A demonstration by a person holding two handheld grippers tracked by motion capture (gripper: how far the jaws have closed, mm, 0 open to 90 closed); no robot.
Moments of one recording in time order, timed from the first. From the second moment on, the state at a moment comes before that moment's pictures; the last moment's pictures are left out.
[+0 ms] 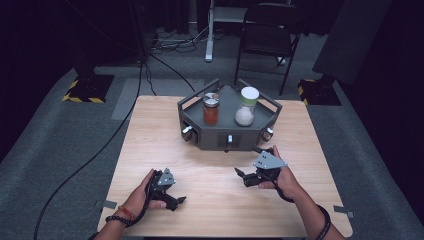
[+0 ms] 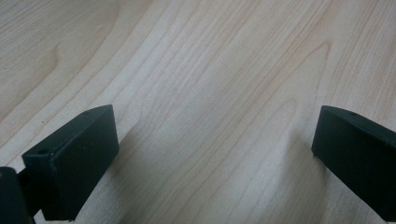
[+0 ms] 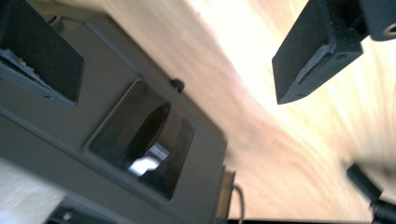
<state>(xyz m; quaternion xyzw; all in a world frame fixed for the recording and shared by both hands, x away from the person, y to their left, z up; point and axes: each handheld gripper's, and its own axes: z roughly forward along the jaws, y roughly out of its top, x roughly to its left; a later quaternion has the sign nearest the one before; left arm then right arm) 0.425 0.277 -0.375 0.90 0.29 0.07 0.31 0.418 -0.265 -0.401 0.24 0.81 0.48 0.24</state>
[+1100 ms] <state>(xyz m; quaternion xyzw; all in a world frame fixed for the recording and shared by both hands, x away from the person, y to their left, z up) 0.425 0.277 -0.375 0.90 0.29 0.07 0.31 0.415 -0.308 -0.413 0.23 0.88 0.39 0.15</state>
